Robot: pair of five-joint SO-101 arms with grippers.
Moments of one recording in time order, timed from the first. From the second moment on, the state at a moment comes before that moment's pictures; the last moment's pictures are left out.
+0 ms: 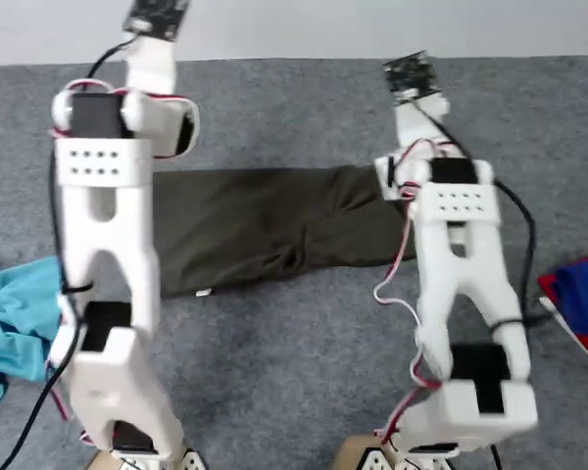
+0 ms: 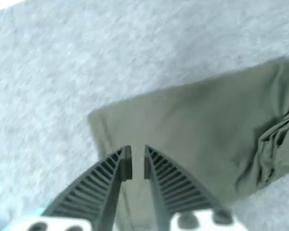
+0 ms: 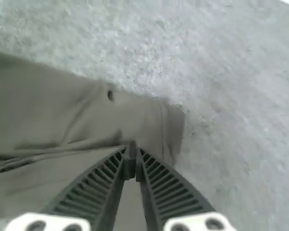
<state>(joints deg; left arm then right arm) -2.8 18.2 -44.4 99.2 -2.9 -3.3 6.3 5.8 47.1 18.3</state>
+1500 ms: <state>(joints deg) -27.2 -8.1 -17.2 99.2 -5.8 -16.9 19.4 -13.9 58.5 16.4</state>
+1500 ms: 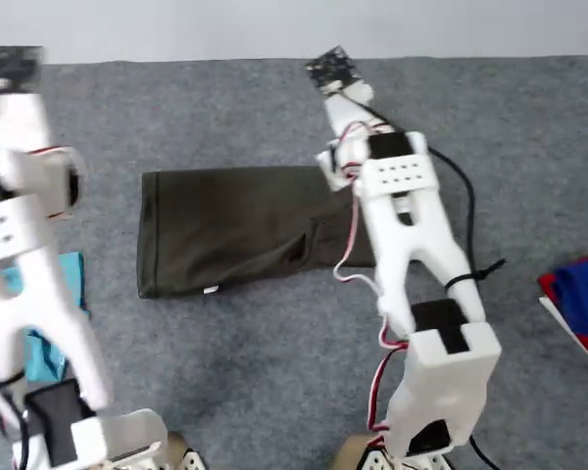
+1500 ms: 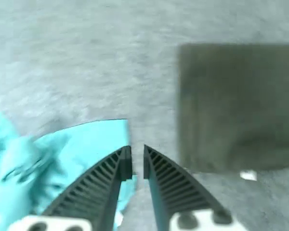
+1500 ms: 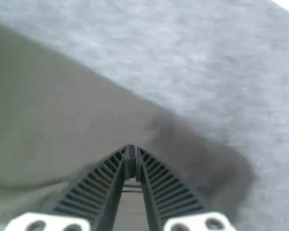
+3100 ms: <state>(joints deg) -53.2 -21.4 0.5 99.3 -8.0 -52.5 50.7 -28.2 34.3 -11.6</state>
